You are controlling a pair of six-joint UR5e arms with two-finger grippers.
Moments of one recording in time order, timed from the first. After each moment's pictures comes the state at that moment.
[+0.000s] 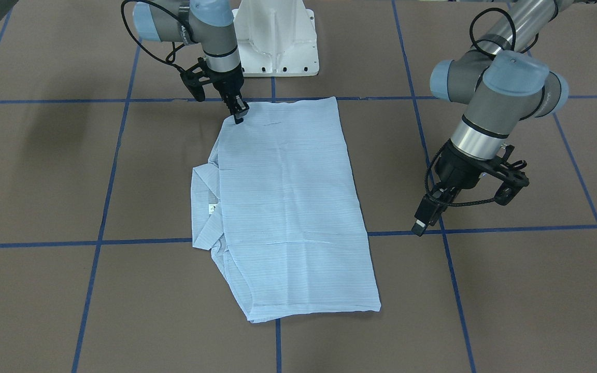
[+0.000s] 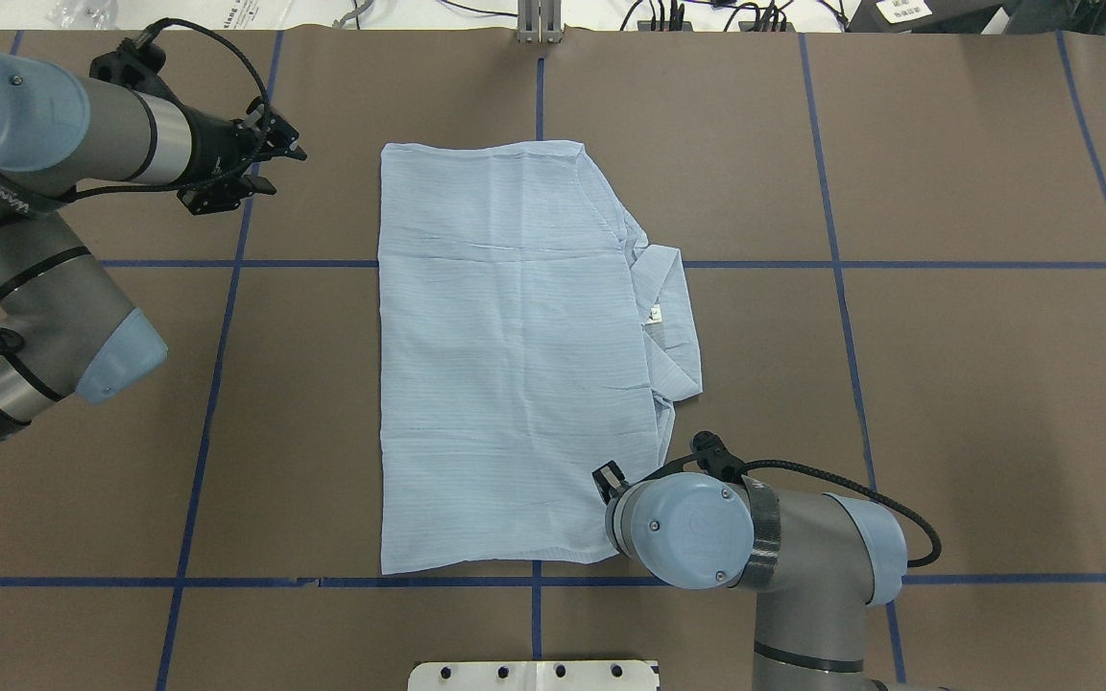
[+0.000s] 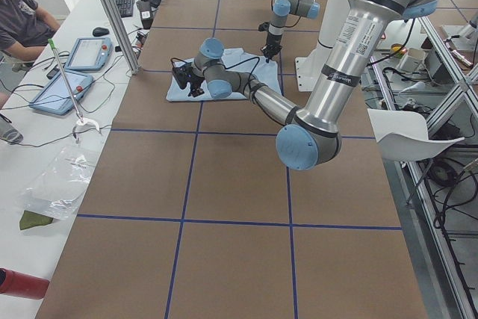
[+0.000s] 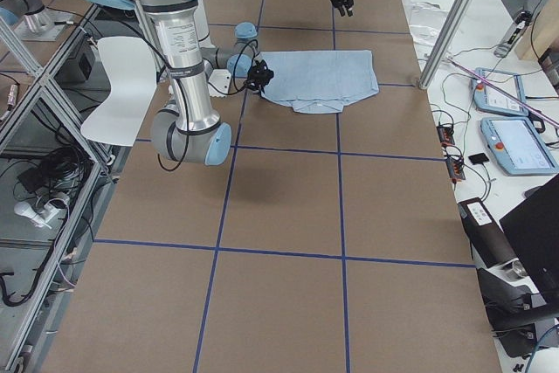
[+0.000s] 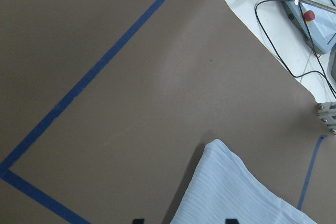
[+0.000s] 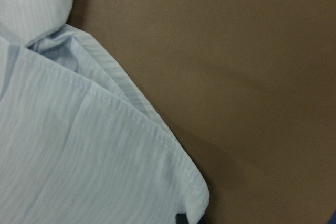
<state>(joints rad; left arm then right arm) -0.87 -2.00 -1.61 -2.21 -1.85 -1.78 0.21 -1.12 1.85 -1.46 1.58 2.46</state>
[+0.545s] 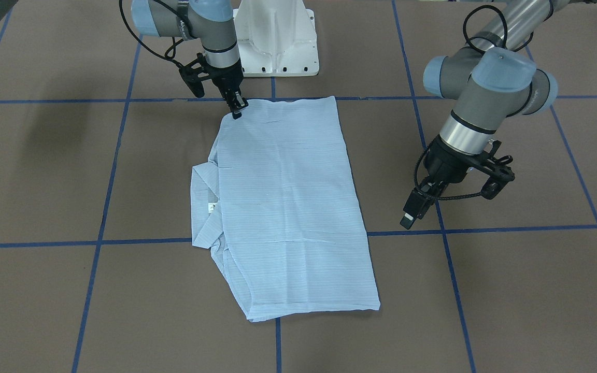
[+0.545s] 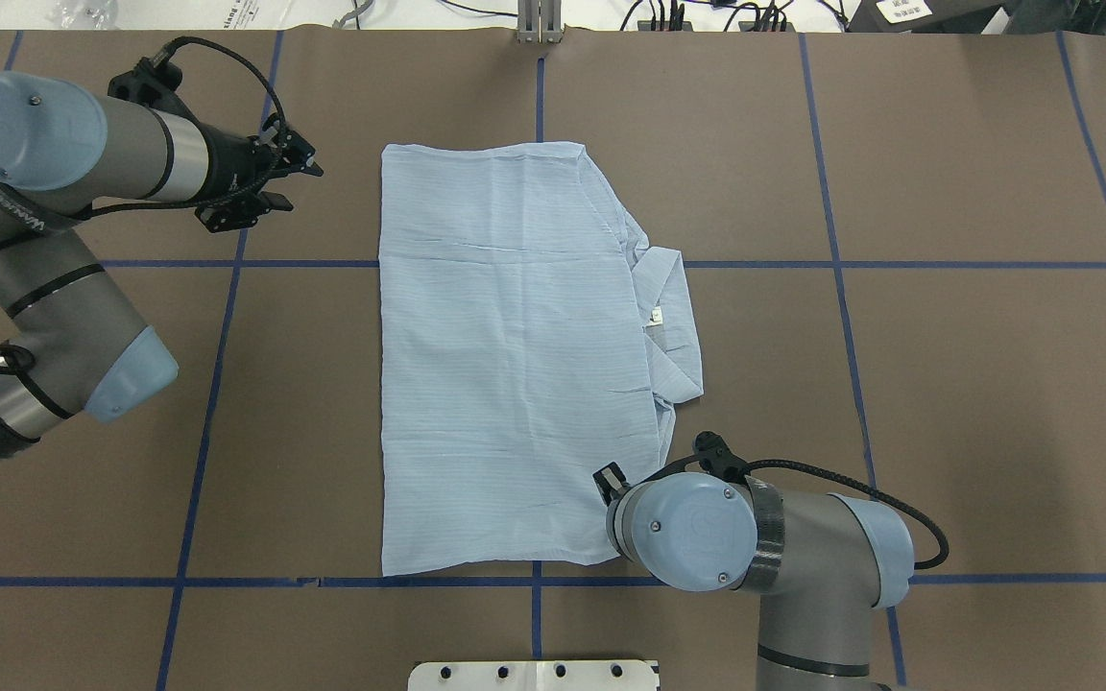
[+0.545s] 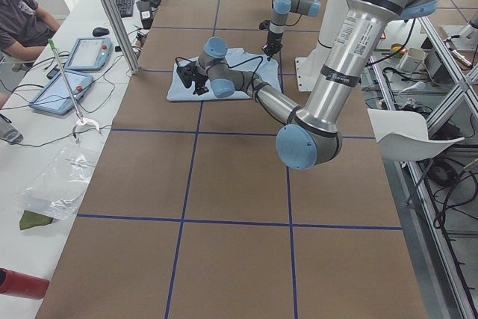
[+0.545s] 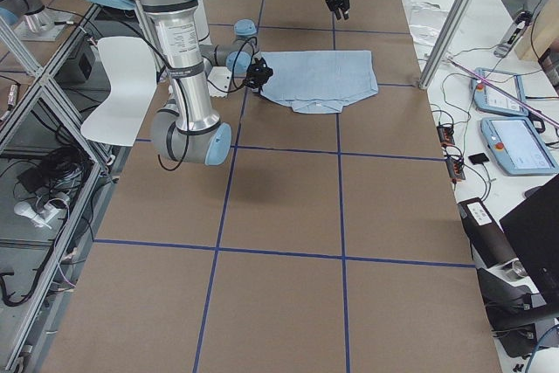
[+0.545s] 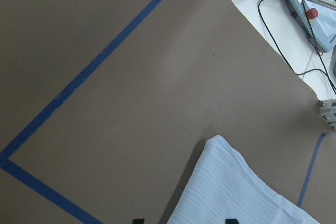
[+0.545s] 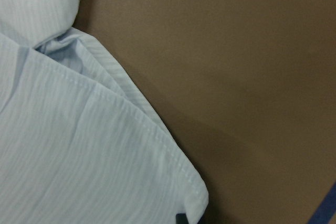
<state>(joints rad) -0.81 -1.98 -1.65 -2.21 -1.85 -1.83 0.20 -1.13 1.88 -1.49 1.59 2.45</state>
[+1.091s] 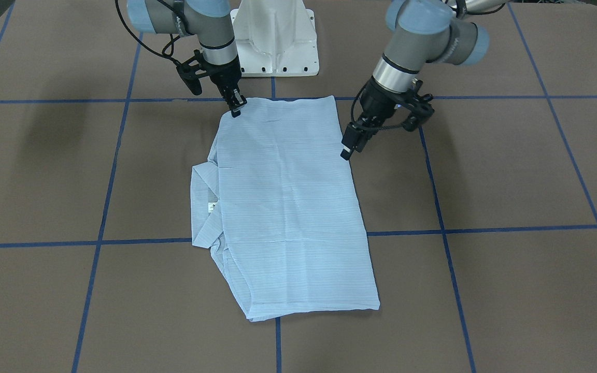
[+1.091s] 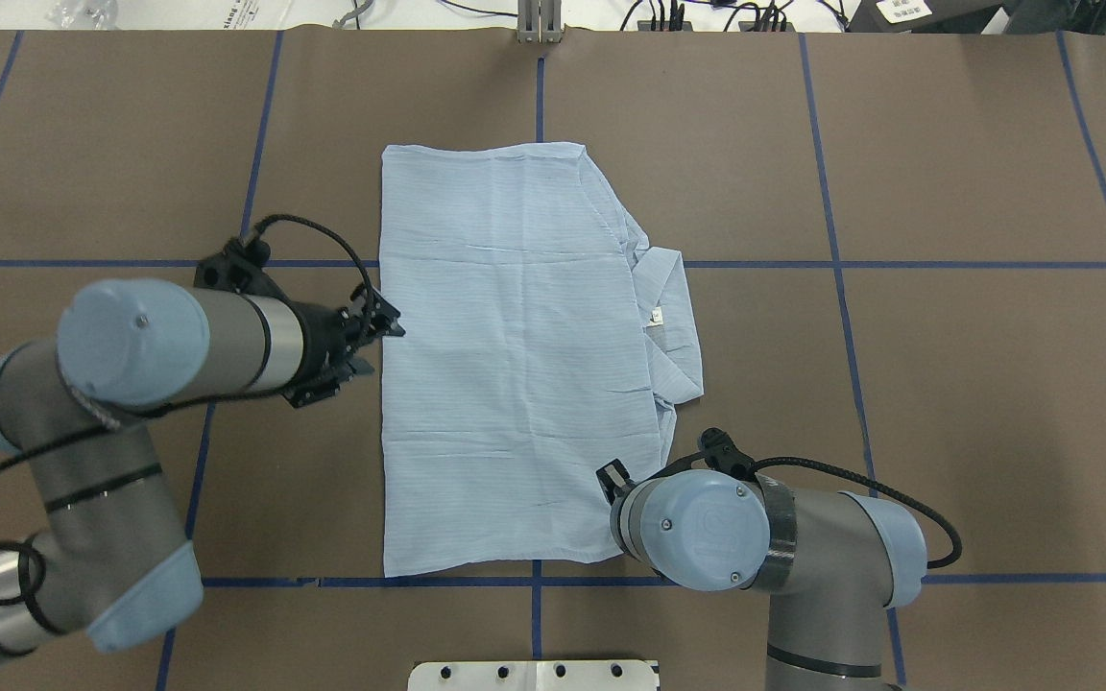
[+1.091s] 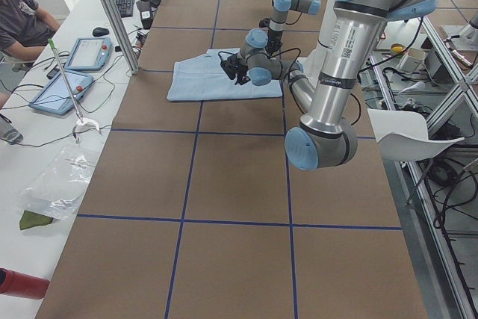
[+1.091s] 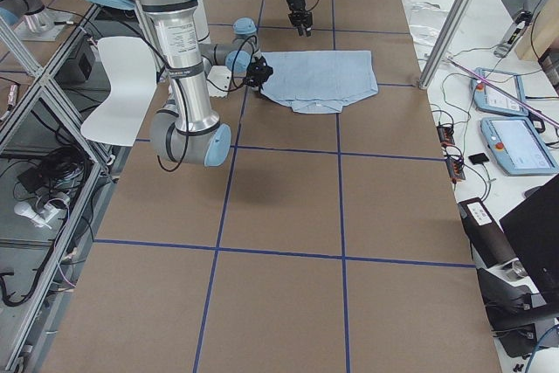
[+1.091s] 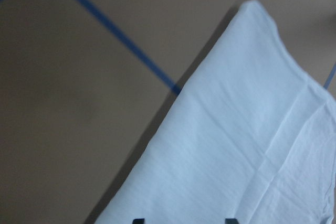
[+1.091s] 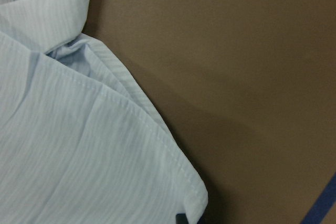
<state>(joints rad) -0.46 -1.90 -1.92 -2.01 -1.66 -2.09 0.21 -1.14 1.90 -1.49 1.59 2.45</state>
